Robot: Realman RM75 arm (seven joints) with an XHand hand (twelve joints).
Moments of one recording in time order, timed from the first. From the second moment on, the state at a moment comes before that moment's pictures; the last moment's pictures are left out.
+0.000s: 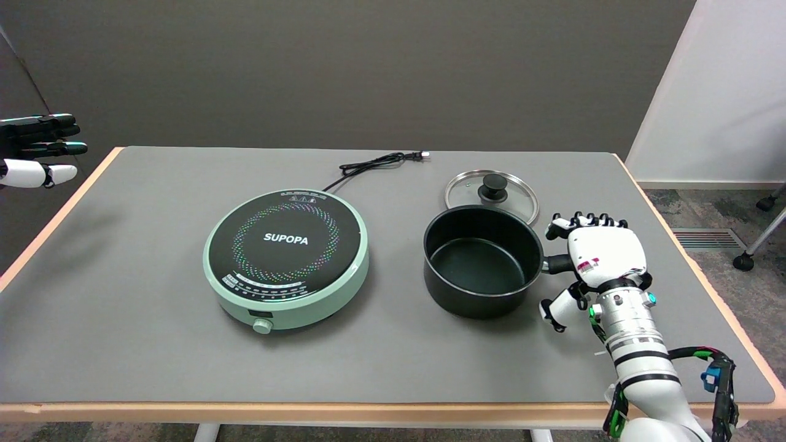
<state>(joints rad) -0.43 -1.43 -1.39 1.66 0.71 0.50 -0.58</state>
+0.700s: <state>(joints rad) -0.42 -1.43 -1.38 1.63 0.72 0.49 -0.59</state>
